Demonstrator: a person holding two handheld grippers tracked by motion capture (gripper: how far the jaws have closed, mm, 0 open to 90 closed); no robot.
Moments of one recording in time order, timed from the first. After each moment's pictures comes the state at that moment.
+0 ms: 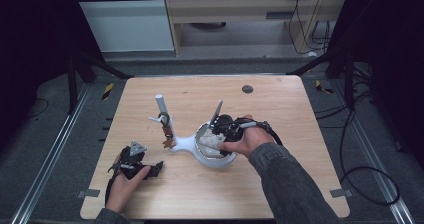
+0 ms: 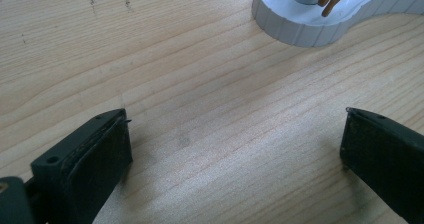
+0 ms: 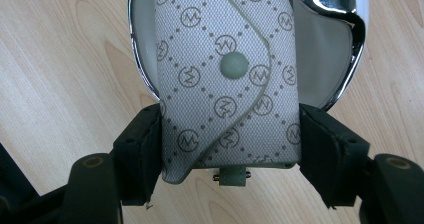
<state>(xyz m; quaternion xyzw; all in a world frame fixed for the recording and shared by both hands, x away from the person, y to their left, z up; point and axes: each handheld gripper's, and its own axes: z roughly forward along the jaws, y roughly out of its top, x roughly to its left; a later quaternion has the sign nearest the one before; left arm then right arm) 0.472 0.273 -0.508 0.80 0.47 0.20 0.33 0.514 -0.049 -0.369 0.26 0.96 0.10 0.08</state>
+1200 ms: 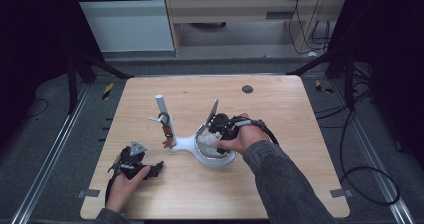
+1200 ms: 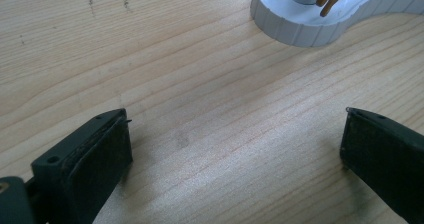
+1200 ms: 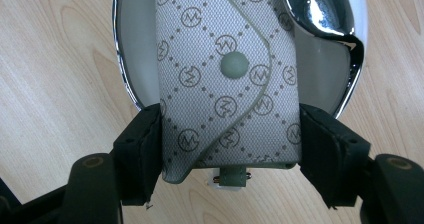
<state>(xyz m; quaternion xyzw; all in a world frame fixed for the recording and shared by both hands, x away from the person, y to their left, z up) 0.472 0.273 -0.509 0.80 0.46 0.20 0.33 0.524 -0.040 -0.376 0.26 0.96 0.09 0.09</state>
